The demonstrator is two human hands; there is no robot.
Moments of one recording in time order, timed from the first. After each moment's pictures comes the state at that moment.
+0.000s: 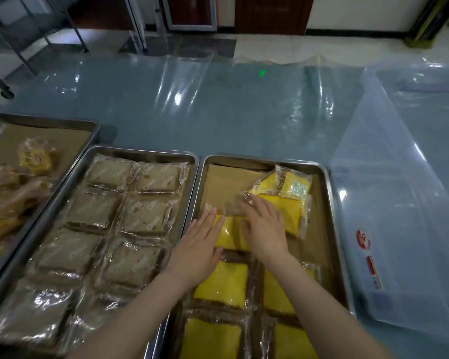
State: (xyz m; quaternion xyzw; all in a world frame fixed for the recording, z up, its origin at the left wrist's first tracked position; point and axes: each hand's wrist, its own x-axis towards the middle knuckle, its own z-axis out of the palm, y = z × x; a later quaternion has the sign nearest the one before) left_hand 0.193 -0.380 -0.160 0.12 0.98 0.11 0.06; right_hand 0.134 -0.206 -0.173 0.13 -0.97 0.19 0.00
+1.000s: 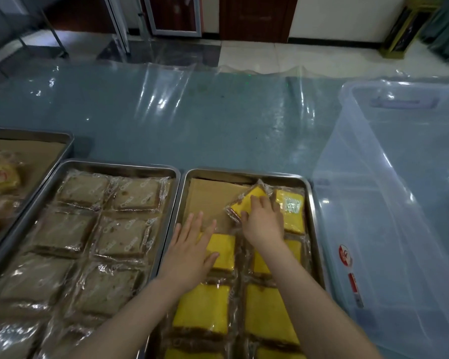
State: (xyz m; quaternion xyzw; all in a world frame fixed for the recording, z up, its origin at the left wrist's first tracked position) left_hand 0.160 -0.365 -0.170 0.10 0.99 0.06 0.06; right_hand 0.077 -0.188 -0.157 -0.02 -0.99 0.12 -0.05
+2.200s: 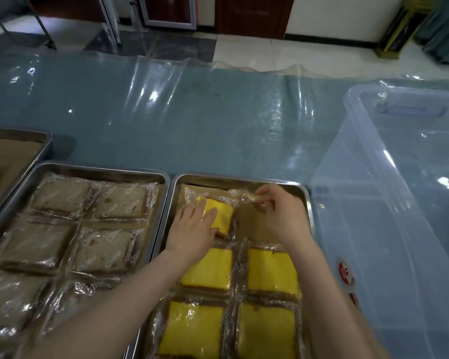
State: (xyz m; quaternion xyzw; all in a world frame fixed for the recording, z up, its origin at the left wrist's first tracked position) left_hand 0.076 -0.349 -0.174 0.11 0.99 0.03 0.06; right_hand 0.046 -0.145 -0.113 0.02 -0.94 0.35 0.00
